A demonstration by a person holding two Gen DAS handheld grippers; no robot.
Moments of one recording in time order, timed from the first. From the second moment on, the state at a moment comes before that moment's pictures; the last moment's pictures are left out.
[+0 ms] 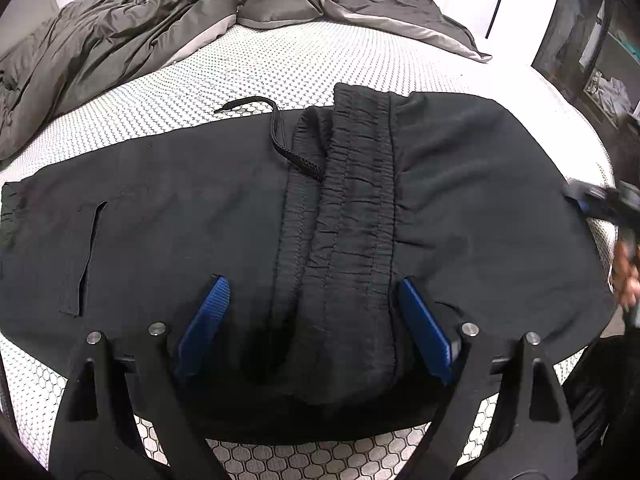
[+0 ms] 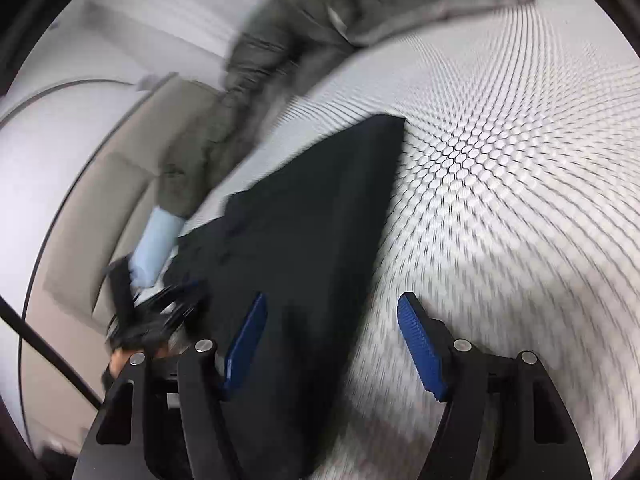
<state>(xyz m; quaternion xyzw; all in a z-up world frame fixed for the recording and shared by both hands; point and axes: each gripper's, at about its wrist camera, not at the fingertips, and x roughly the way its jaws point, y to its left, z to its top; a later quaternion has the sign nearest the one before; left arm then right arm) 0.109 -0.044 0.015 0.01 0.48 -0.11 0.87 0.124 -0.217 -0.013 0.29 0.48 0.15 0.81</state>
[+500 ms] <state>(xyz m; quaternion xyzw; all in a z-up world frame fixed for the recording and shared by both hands) 0.114 -0.046 0.021 0.00 0.47 -0.10 0.88 0.203 -0.229 0.000 0.21 0.51 0.12 0.83</state>
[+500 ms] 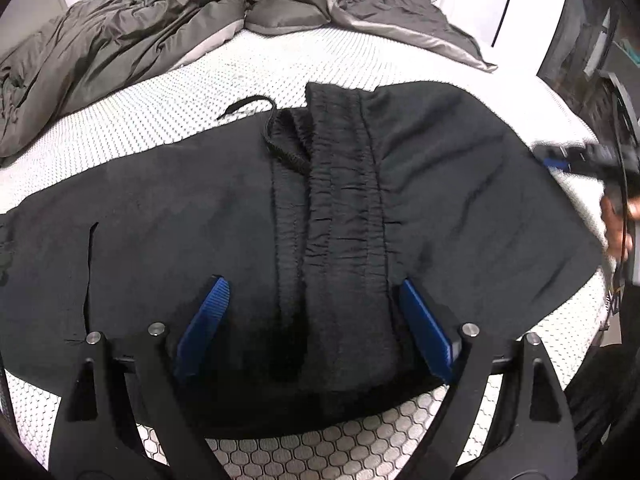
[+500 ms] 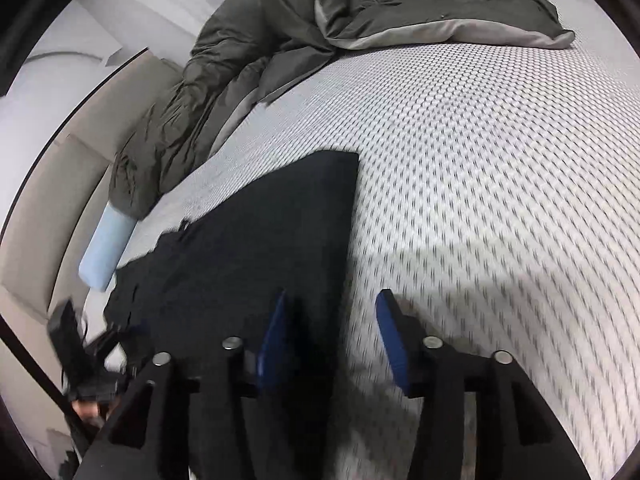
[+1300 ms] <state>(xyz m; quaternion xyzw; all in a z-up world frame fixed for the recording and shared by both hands) 0.098 -0.117 0.050 0.07 0.35 -0.21 0.91 0.107 -0.127 0.046 0.01 0.40 0.15 0.90</state>
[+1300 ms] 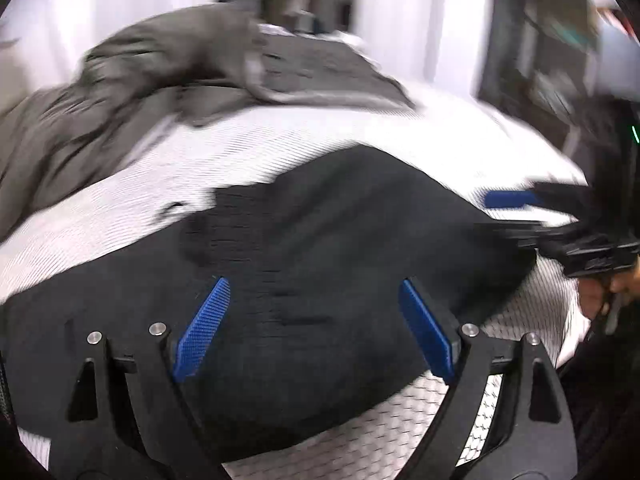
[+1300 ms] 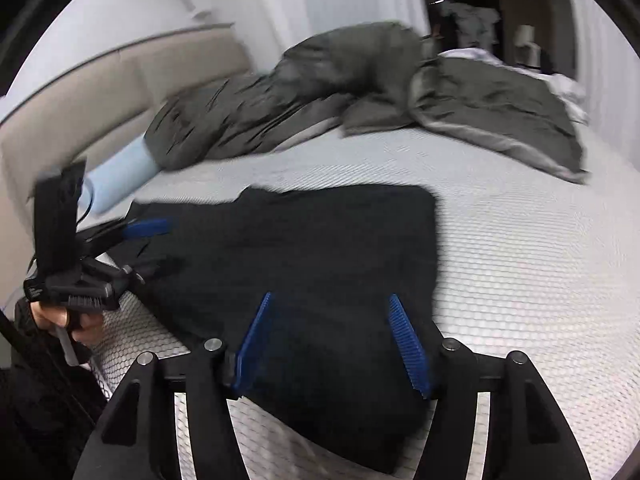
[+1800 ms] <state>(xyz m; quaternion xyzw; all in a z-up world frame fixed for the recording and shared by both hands) 0.096 -0.078 0.038 0.10 0.40 -0.19 0.89 0.094 -0.160 0.011 -0.02 0.44 0.06 0.89</state>
